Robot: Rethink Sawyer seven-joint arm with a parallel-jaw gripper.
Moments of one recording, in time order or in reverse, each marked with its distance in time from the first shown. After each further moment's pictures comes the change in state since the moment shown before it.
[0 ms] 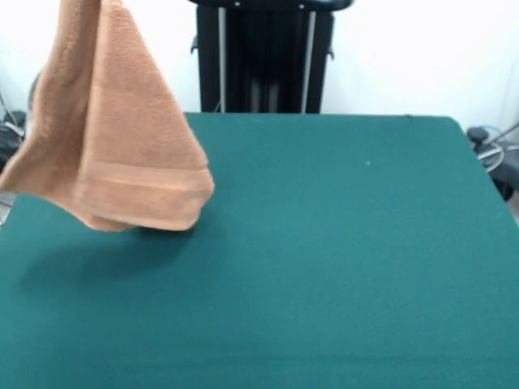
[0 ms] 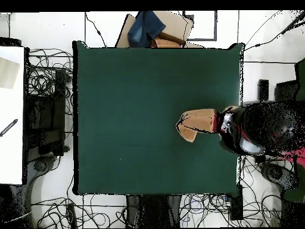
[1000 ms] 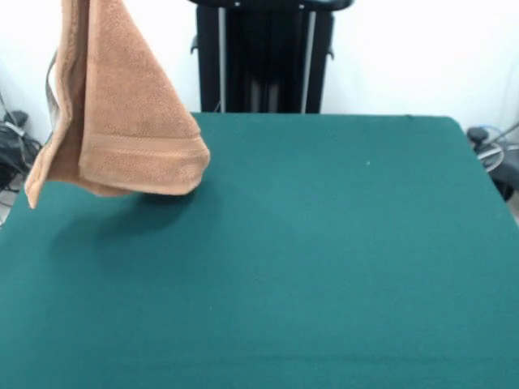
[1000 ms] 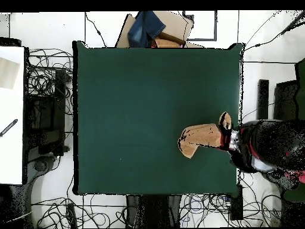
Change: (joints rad) arm -0.059 -0.064 0.001 0.084 0.001 0.000 -0.175
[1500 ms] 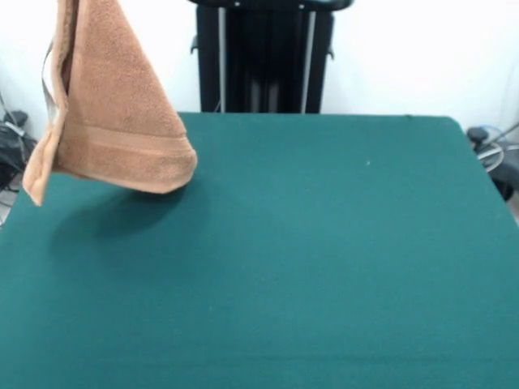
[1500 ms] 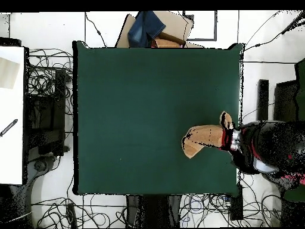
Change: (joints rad) arm -0.007 -0.017 0.004 0.000 0.007 0.000 0.000
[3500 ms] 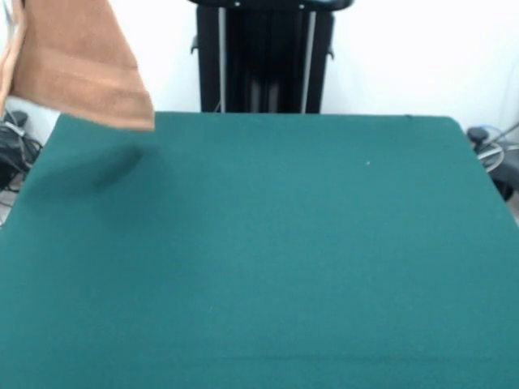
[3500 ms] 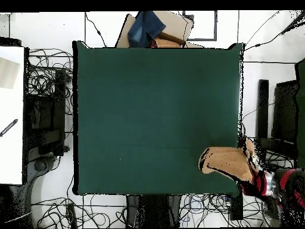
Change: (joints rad) arm -0.182 -0.193 0.025 0.083 0.012 0.186 -0.260
